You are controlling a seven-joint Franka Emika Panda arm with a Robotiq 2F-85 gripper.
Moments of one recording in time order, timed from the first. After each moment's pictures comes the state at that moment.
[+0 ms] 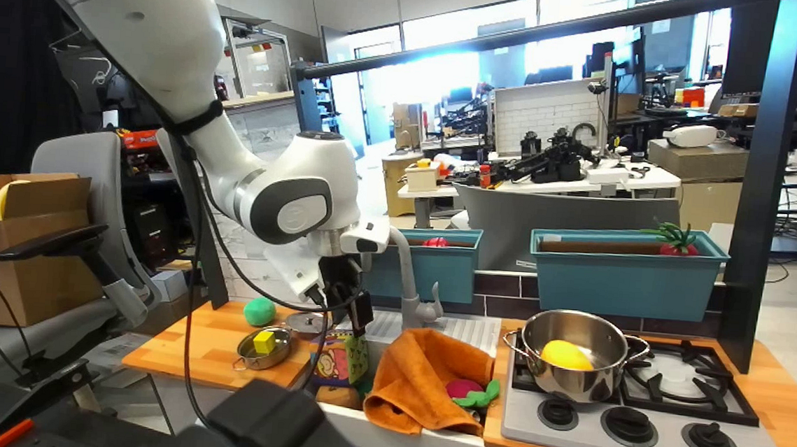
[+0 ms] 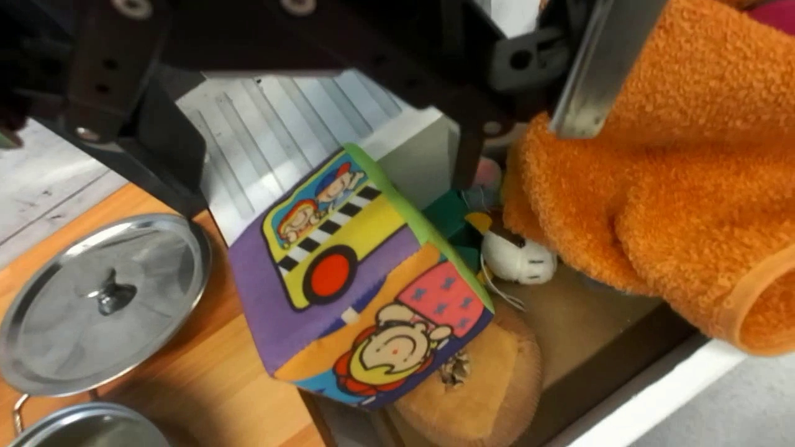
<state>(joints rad) -0.09 0.96 0.04 -1.74 0.36 2.81 0.12</state>
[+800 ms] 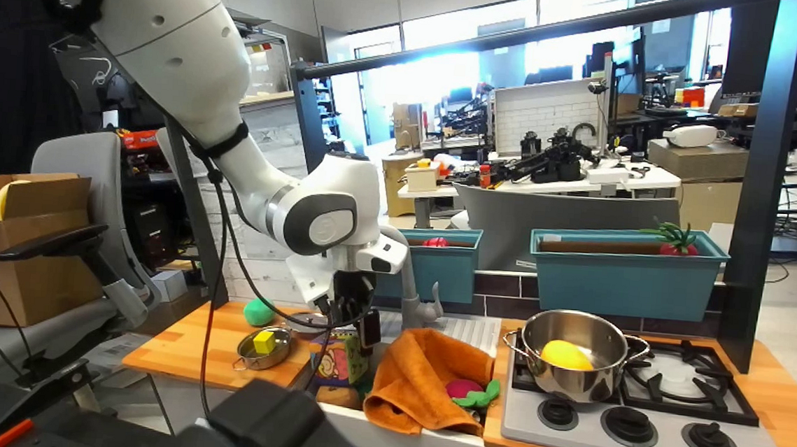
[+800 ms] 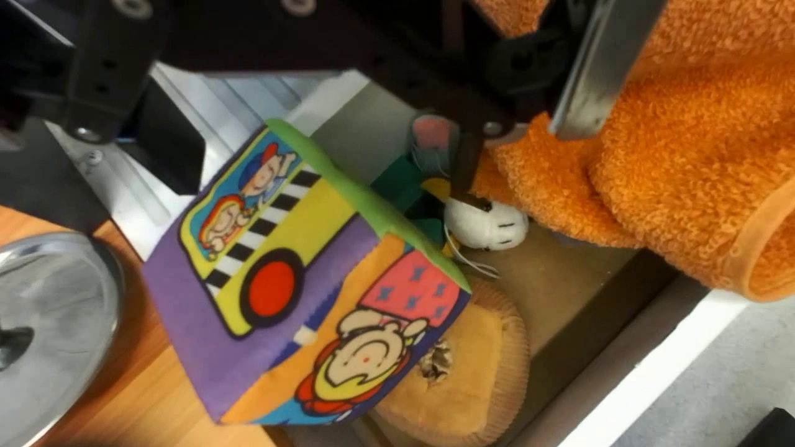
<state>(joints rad) -0.07 1.09 -0.02 -1.55 0.35 2.65 0.29</state>
